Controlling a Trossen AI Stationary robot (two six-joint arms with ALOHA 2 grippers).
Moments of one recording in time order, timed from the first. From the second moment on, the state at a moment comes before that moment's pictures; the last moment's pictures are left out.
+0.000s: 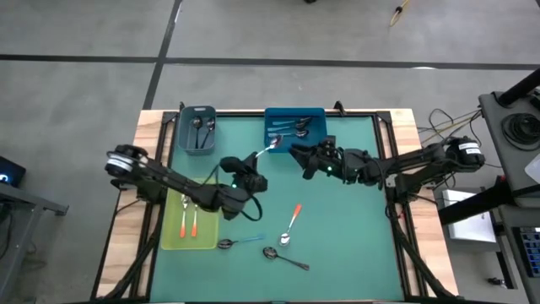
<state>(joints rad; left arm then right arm) -0.27 1.70 0.92 0.67 -1.48 0.89 0.00 1.34 0.64 0.79 0.42 0.67</state>
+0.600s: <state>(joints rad) -0.27 1.86 1.08 0.67 -1.52 0.88 -0.04 1.41 0.68 0.74 0.43 0.69</state>
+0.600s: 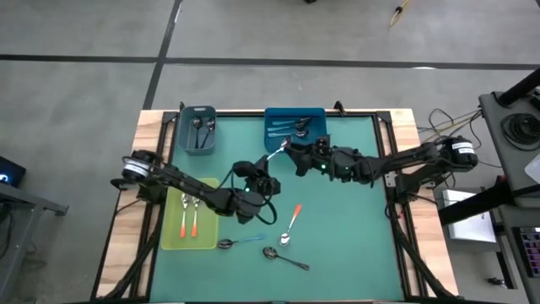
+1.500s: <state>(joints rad) -0.27 1.89 1.09 0.66 -1.54 0.84 -0.04 1.51 0.76 0.77 0.47 0.64</state>
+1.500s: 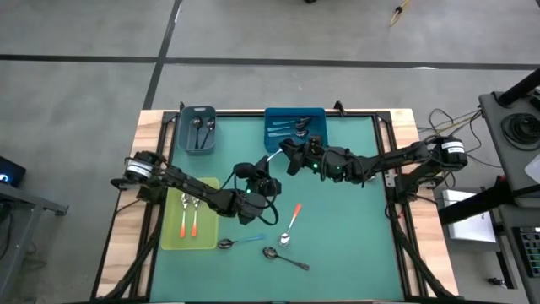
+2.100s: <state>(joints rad) -0.30 1.85 1.06 0.65 -1.44 0.75 -0.04 1.44 0.77 0.69 0.47 0.42</state>
